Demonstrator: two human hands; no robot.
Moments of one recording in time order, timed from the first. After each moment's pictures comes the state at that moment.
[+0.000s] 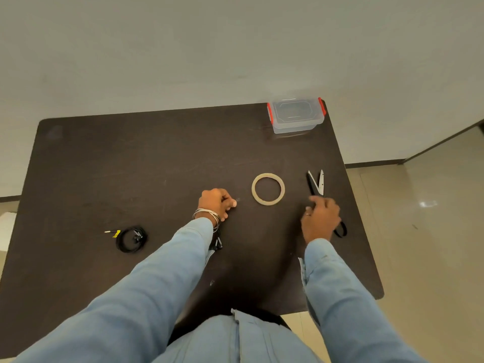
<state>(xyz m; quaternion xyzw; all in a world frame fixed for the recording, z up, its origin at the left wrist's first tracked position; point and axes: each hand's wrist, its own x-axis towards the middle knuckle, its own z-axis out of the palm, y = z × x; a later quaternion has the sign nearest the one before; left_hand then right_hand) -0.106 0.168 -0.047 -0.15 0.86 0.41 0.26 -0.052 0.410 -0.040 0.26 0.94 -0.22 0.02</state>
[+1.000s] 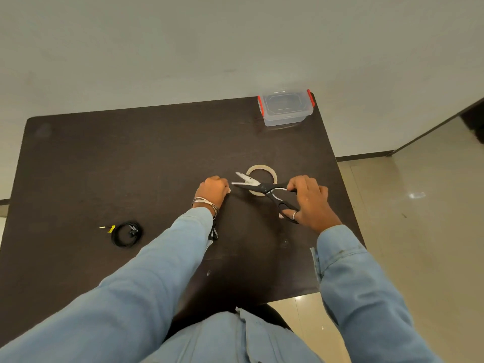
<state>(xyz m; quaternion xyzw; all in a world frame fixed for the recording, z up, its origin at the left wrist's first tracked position) -0.110 0.172 -0.039 0.04 0.96 0.19 0.21 -0.049 0.407 0.030 -0.04 0.97 -0.18 0.14</state>
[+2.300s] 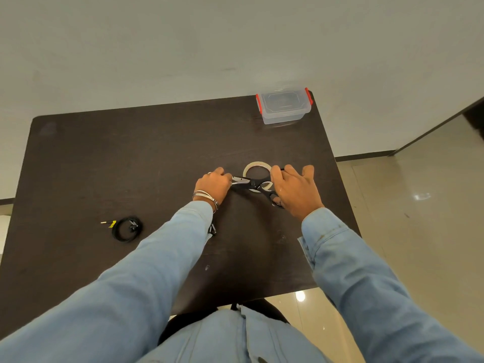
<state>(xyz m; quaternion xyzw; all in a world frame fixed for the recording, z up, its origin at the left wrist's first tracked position) -0.100 0.189 -0.017 0.13 0.98 0.05 0.14 -0.062 0.388 0.040 -0.17 0.98 0.09 0.08</state>
